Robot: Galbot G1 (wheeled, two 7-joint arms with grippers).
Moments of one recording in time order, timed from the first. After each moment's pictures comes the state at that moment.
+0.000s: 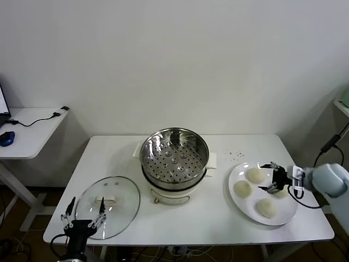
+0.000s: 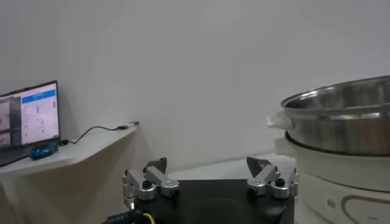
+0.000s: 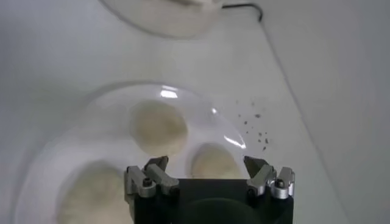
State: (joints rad) left arm 1.79 -1.53 -0.71 -2.09 0.08 -0.11 -0.03; right arm -0.53 0.62 -0.05 1.27 -0.20 -0.05 -1.03
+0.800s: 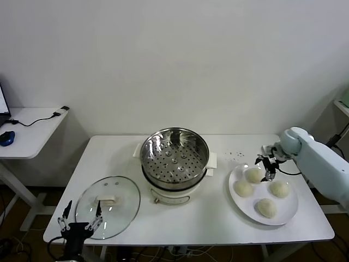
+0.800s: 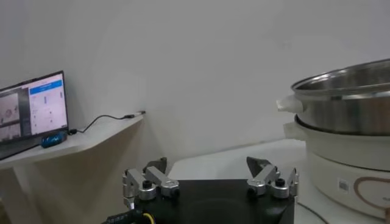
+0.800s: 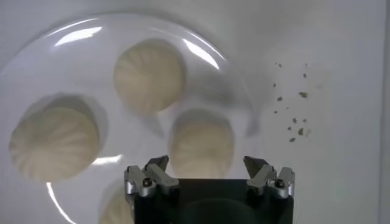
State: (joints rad) left arm 1.78 -1.54 -0.73 -2.06 0.09 -0.10 -0.02; right arm -0.06 0.86 -0.60 0.82 -0.30 0.03 -1.16
